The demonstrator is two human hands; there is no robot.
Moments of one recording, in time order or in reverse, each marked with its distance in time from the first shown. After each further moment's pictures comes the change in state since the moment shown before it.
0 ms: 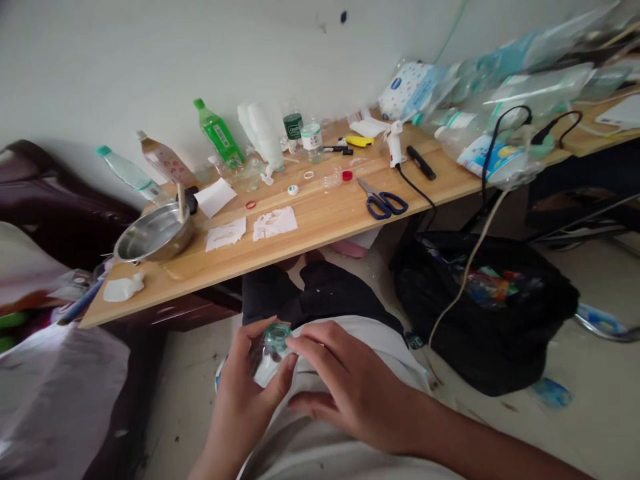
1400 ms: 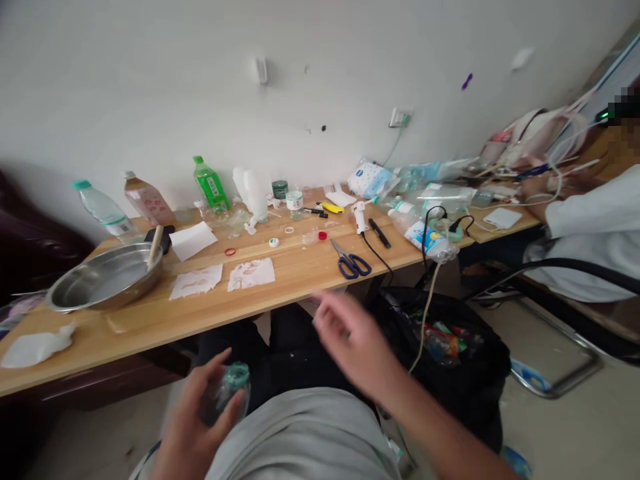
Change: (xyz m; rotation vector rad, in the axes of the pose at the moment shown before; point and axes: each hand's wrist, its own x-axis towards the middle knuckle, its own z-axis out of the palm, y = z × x) left_hand 0.045 -0.050 -0.003 -0.088 0.247 0.047; right_hand 0.062 0.062 -0.063 0.066 0.323 0.450
